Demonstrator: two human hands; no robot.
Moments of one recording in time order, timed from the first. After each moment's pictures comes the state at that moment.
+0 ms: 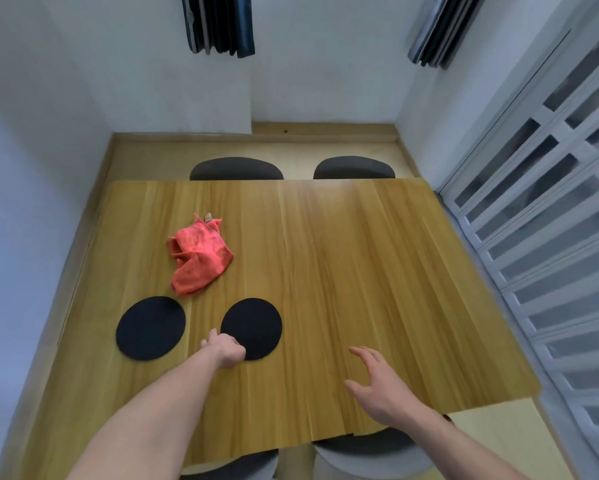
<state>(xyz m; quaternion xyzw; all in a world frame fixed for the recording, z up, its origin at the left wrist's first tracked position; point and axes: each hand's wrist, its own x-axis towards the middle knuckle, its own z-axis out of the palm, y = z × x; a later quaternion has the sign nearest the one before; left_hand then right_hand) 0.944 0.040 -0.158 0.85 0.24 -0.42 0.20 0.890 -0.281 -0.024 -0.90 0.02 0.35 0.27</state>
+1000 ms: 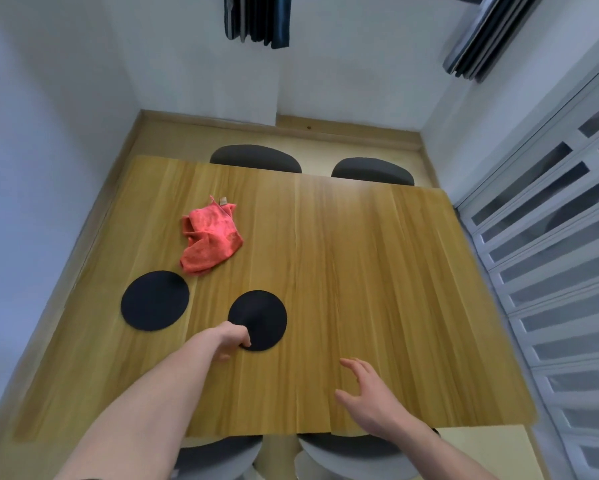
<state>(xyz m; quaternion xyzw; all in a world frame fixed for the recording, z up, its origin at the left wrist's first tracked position) 0.927 0.032 -0.140 0.69 0.38 -0.40 0.47 0.881 -0.284 -0.037 -0.89 -0.01 0.38 0.25</state>
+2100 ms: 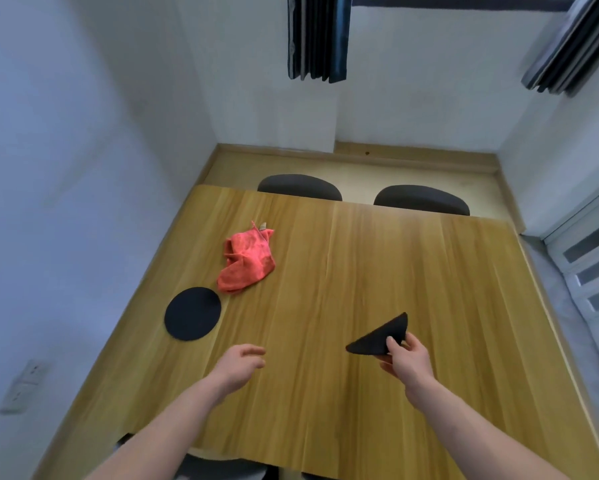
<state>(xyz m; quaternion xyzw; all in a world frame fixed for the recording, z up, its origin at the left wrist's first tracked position) 0.887 -0.010 -0.066 0.75 0.35 -0.22 0.51 1.021 -0.317 -0.055 -0.74 0.23 0.26 0.58</state>
